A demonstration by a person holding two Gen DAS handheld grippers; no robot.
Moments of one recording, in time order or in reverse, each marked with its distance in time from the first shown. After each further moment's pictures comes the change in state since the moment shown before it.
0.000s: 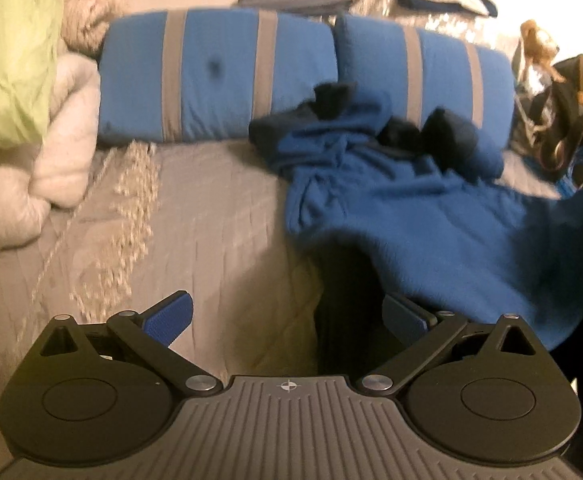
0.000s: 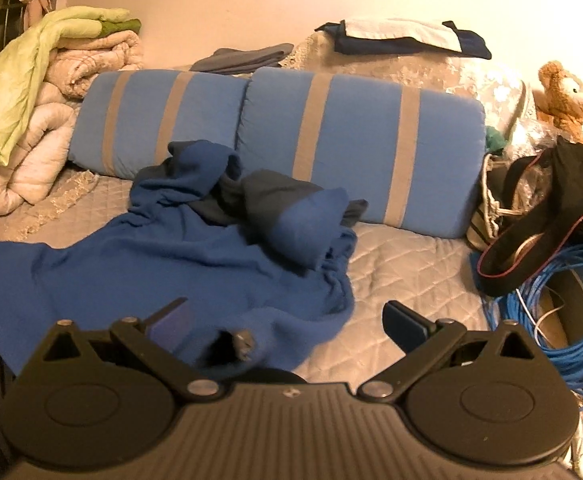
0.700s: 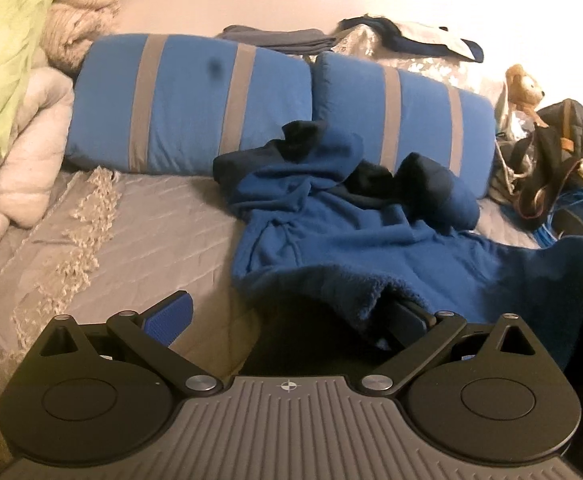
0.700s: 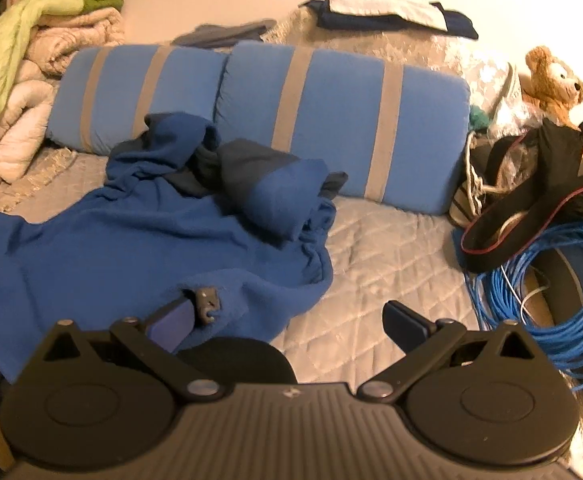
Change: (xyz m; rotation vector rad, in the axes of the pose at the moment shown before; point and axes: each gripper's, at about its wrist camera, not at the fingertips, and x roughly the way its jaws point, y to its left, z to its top) left arm 0.019 -0.031 0.011 -0.056 -0.158 -0.061; right arm 0.018 -0.005 -0.020 0.005 0.066 -0.060
